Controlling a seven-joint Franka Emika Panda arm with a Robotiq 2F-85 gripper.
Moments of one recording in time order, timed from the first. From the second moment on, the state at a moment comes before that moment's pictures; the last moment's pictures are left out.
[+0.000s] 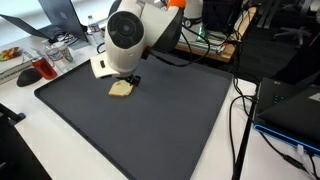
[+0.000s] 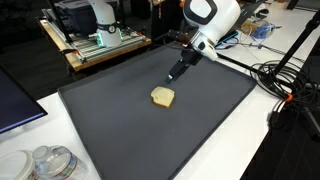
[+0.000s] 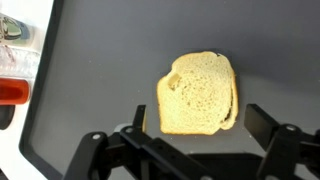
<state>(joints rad) 0.24 0.75 -0.11 -1.53 -0.54 1.91 0.18</state>
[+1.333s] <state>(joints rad) 0.20 0.78 -0.09 -1.43 -0.36 1.89 0.28</state>
